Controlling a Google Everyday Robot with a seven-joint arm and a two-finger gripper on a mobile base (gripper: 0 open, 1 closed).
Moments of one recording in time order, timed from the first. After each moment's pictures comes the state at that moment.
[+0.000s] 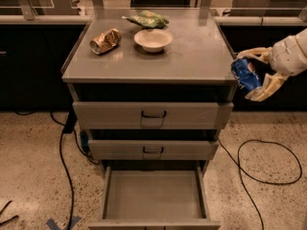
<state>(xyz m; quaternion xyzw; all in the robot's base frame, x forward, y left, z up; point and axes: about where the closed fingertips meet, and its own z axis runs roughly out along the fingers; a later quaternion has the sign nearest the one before) 0.623 -0.299 0.851 -0.75 0.57 0.07 0.32</state>
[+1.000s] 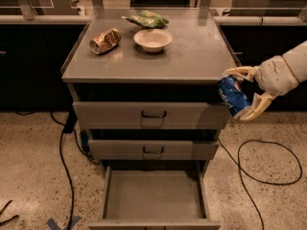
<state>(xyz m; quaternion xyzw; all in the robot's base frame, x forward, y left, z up) 0.572 -0.252 0.819 -0.77 0.52 0.15 0.33</state>
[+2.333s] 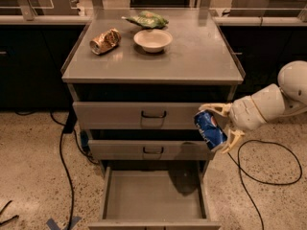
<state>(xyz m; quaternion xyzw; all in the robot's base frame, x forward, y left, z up) 0.528 -0.191 0.722 -0.78 0.49 0.19 0.34</state>
